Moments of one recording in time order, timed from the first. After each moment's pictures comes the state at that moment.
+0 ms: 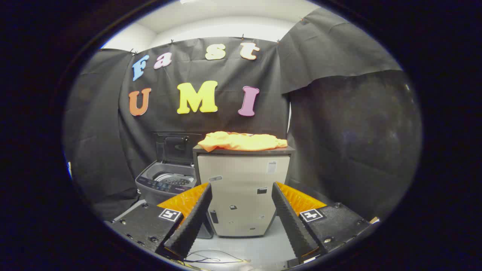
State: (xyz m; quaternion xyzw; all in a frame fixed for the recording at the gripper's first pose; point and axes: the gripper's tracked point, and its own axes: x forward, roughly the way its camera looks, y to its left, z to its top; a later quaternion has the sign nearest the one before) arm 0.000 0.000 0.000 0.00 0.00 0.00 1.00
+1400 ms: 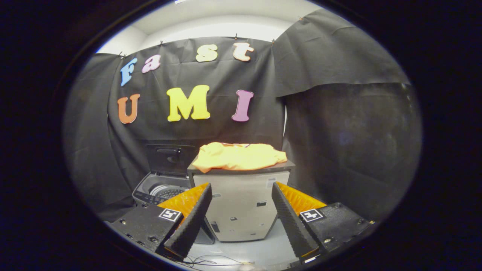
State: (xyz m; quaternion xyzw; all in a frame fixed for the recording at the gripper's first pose) arm 0.043 0.009 0.084 0.02 0.00 -0.03 1.00
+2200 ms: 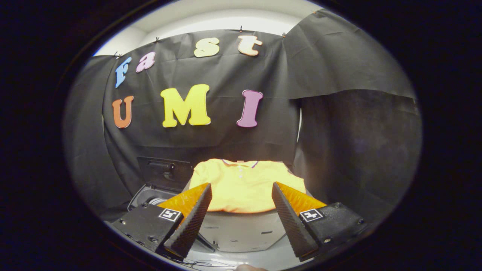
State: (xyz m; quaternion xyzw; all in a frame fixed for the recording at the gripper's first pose) arm 0.199 0.008 0.175 0.01 0.02 0.01 1.00
